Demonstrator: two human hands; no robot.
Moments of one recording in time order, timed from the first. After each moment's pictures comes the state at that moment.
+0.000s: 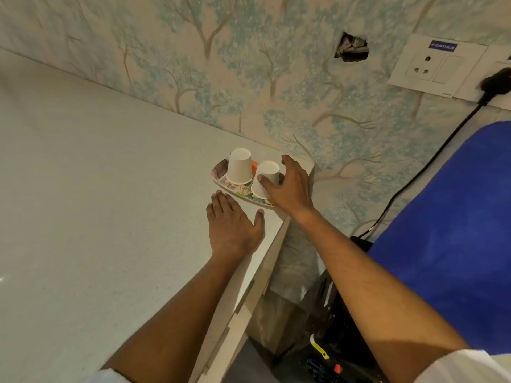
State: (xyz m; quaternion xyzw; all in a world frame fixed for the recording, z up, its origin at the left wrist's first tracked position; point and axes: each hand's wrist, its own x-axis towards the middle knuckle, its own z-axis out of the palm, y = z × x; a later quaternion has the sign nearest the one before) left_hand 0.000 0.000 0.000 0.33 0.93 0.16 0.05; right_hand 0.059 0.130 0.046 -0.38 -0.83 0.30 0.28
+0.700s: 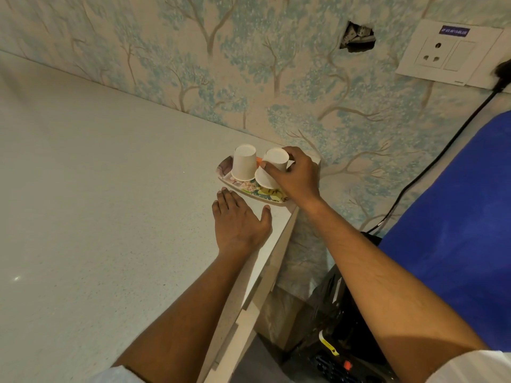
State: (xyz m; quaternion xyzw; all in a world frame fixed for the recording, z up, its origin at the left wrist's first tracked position) left_hand -0.004 0.002 -0.005 0.33 0.93 0.15 0.04; right_hand 0.056 0.128 0.060 -0.35 -0.78 0.35 0.38
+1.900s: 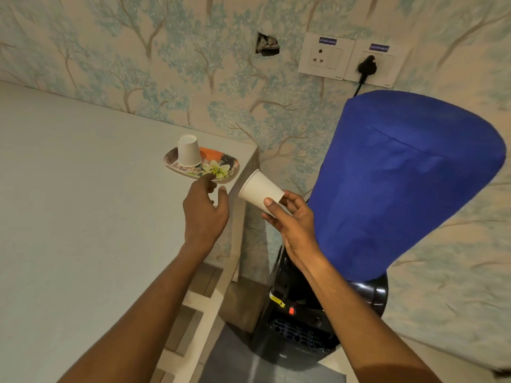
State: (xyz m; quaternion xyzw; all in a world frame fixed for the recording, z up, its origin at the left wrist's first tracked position) left_hand 0.097 -0.057 0.042 0.38 0.74 0.56 0.00; right_hand 0.258 0.032 0.024 -0.30 -0.46 0.69 0.47
